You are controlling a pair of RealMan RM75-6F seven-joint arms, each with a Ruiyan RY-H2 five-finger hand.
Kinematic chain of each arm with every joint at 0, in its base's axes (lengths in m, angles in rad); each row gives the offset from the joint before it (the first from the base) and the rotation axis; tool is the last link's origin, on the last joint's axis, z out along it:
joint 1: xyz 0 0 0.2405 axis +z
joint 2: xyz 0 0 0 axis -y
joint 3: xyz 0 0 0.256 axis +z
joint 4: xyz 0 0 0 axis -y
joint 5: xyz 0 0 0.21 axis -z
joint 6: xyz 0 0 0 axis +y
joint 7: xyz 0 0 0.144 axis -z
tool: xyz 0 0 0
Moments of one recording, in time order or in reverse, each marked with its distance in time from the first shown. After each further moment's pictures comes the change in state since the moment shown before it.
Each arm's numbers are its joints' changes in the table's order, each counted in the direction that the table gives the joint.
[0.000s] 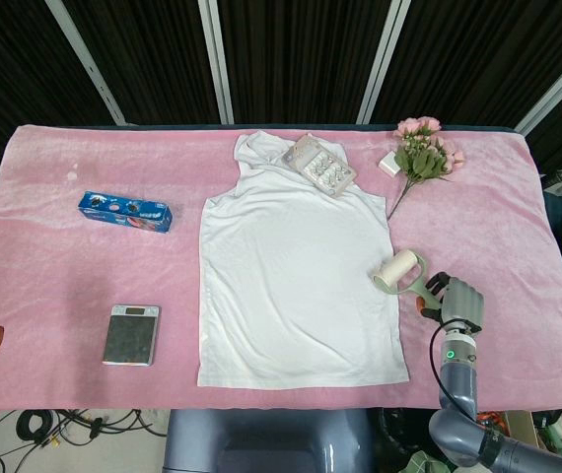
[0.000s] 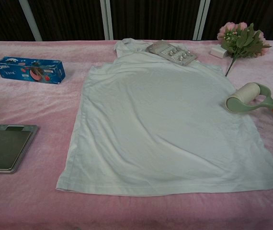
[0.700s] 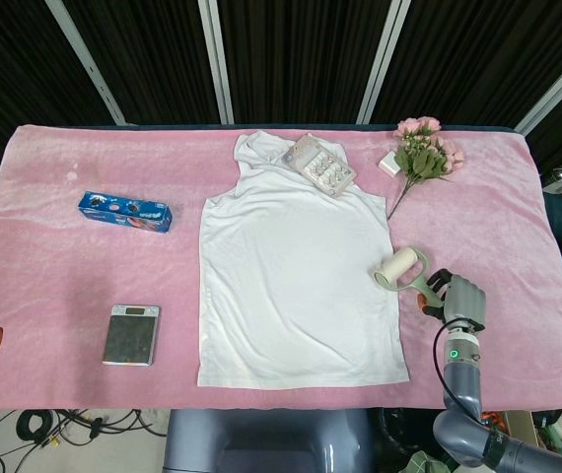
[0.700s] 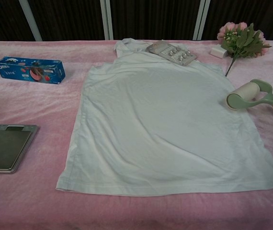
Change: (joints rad) left arm 0.007 0.000 0.002 0.005 -0.006 0.013 0.000; right arm -0.002 -0.018 -0.013 -0.008 0.045 -0.010 -0.052
